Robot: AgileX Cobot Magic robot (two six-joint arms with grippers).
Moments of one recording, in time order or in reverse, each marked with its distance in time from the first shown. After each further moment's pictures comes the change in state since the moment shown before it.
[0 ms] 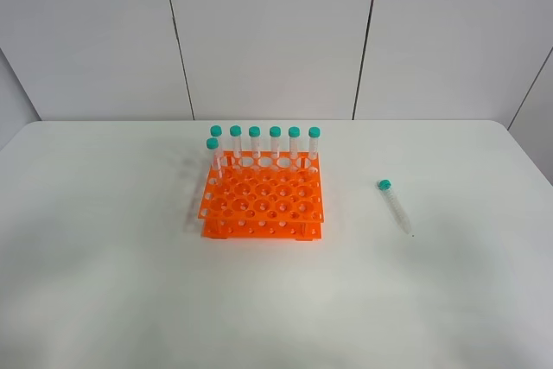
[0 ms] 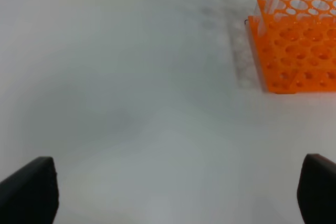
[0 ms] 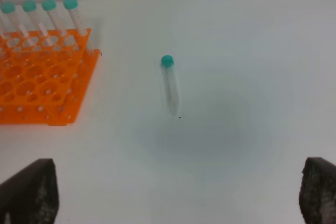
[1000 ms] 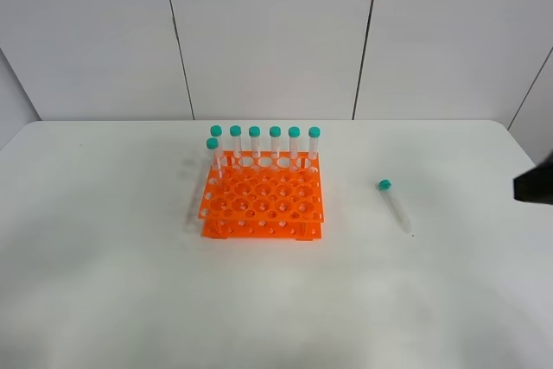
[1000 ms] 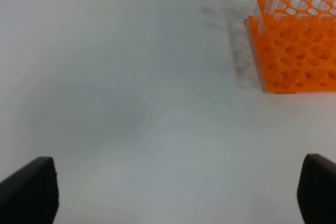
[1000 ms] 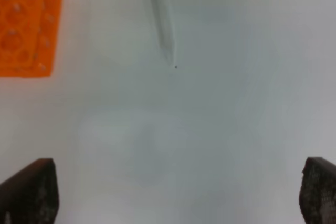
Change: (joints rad) left arm 0.000 0.000 0.000 0.000 0.000 0.000; right arm 0.000 0.917 -0.353 0.012 -0.031 0.000
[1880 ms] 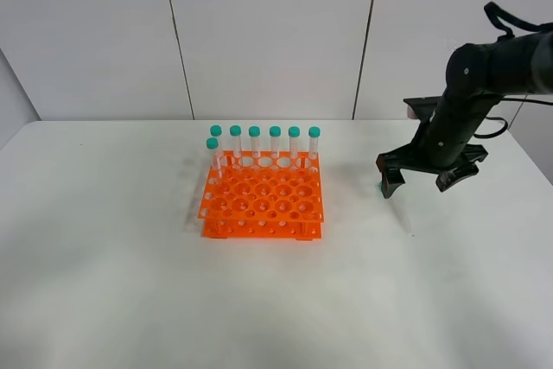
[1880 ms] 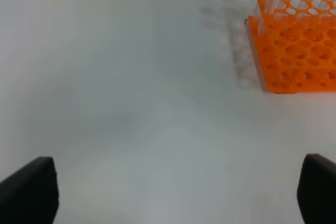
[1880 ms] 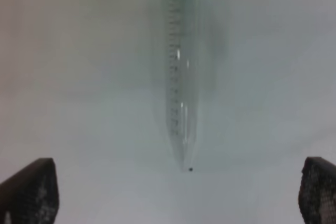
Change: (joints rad) left arm 0.000 0.000 0.000 0.000 0.000 0.000; right arm 0.111 1.013 -0.442 -0.068 -0.155 -0.060
